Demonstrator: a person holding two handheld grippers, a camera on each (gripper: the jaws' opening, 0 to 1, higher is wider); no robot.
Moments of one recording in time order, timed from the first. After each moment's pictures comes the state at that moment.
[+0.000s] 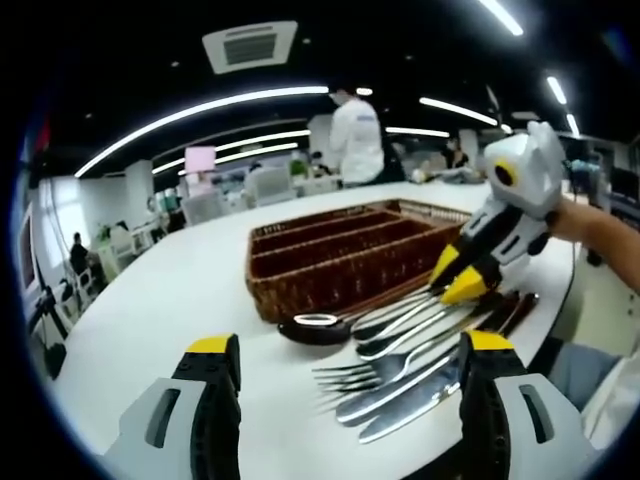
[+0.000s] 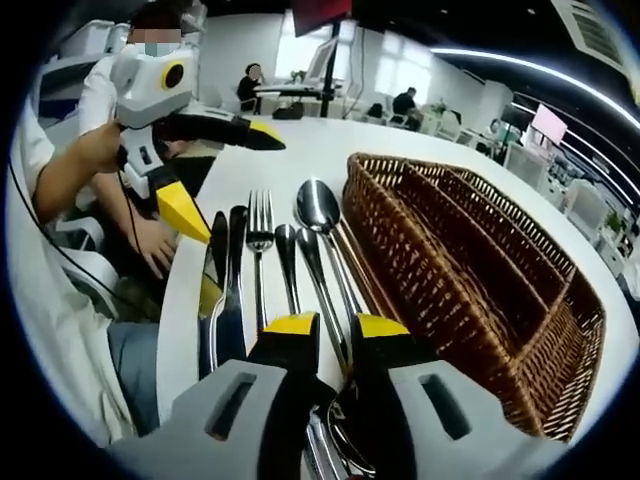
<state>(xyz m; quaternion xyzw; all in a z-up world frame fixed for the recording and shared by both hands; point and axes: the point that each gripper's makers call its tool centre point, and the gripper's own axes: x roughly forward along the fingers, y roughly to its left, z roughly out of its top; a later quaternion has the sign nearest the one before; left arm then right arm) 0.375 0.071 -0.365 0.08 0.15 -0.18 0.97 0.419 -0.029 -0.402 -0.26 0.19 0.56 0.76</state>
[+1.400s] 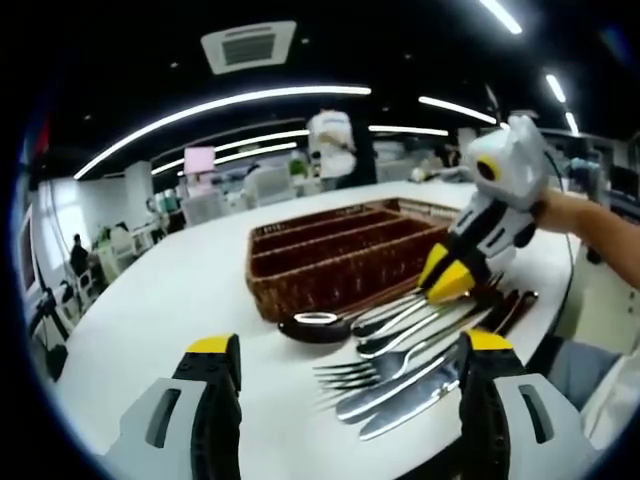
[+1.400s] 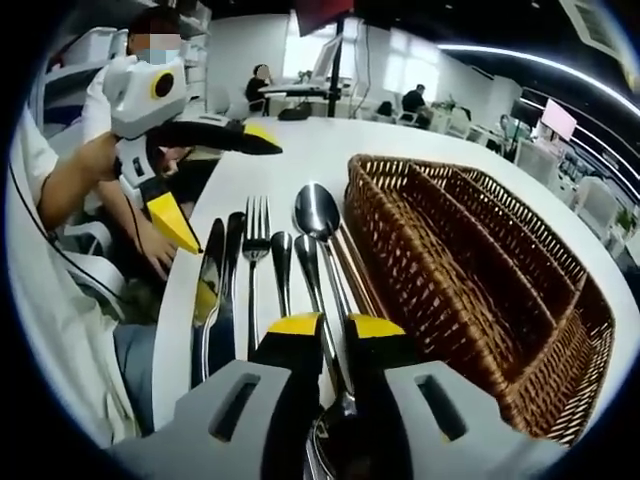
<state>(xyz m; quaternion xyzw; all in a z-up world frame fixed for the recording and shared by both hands) 0.378 0.079 -0.366 0.08 0.16 -0.18 0.97 0.421 -0.020 -0.400 -0.25 0.20 0.58 0.75</state>
